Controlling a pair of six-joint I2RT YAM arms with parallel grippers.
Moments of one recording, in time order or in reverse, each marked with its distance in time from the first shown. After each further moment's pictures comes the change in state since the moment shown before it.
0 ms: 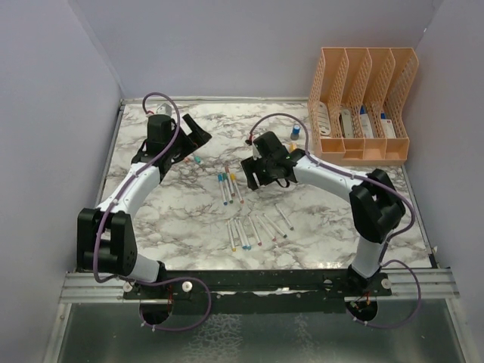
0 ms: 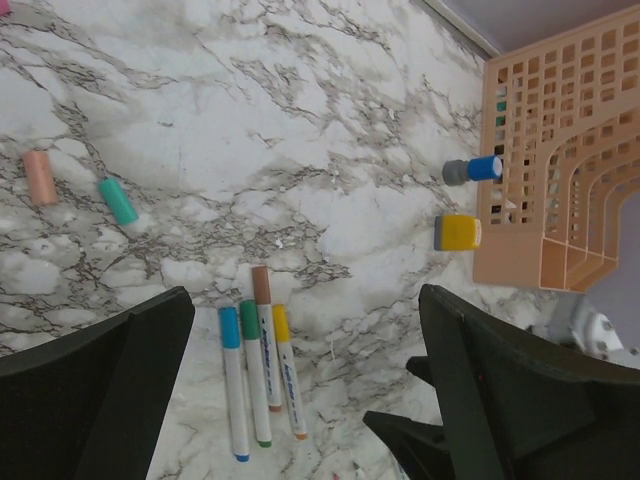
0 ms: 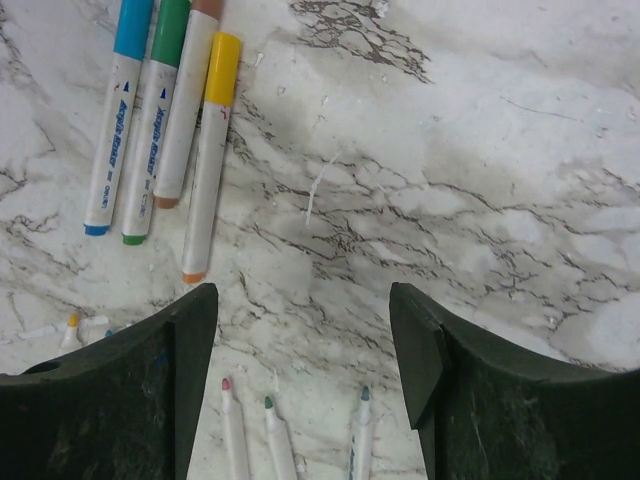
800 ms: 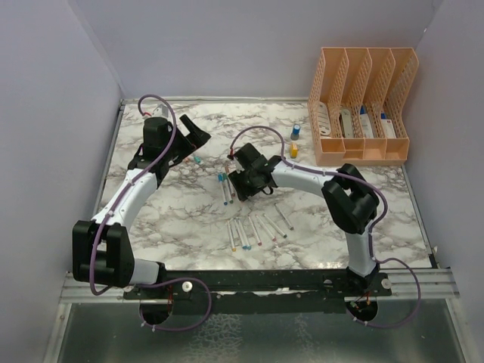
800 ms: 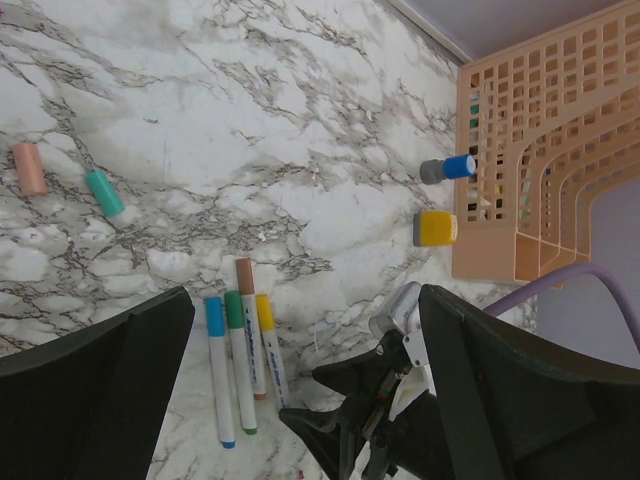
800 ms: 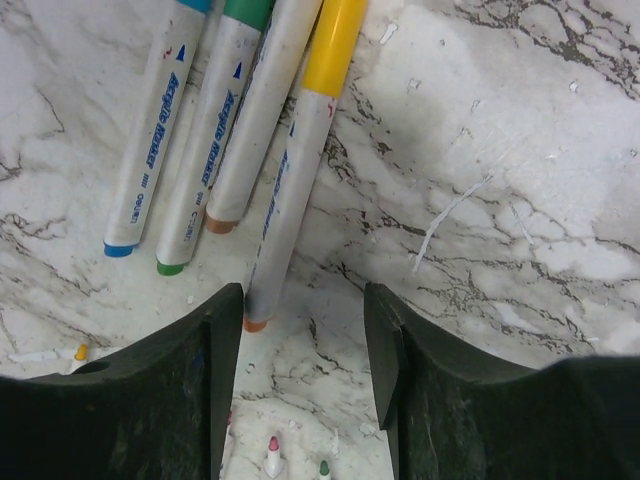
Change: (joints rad) left arm 0.000 -0.094 -0.044 0.010 0.016 -0.027; right arm 0.093 0.215 0.113 -0.021 -0.037 -0.010
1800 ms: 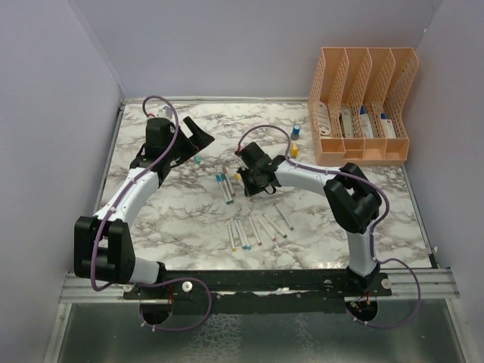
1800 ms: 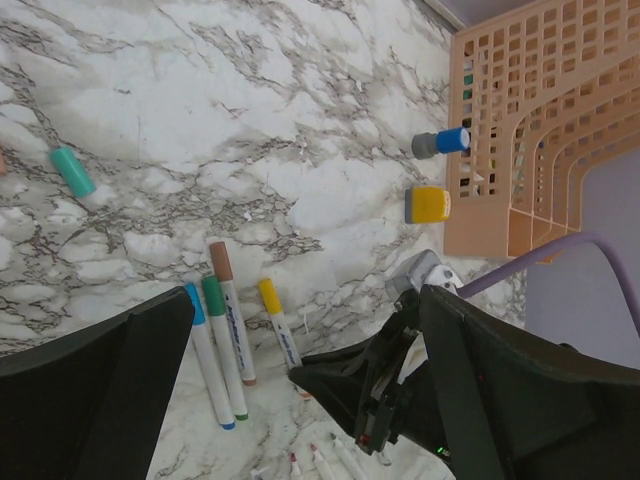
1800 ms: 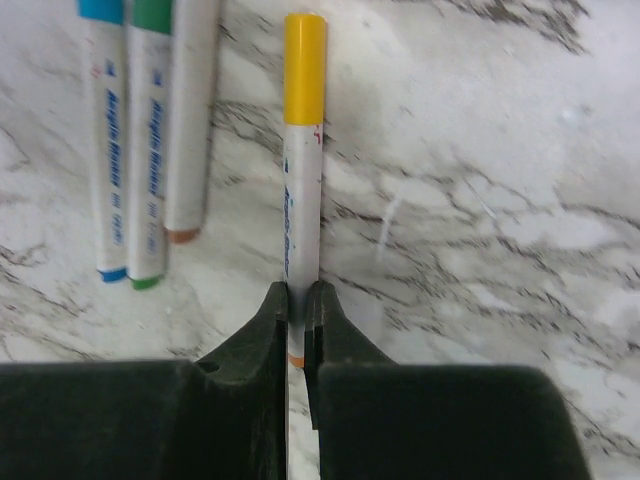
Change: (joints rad) left arm -0.008 0.013 -0.008 0.001 0.054 -0.004; right arm -0.026 0.022 0.006 0.017 0.026 0.100
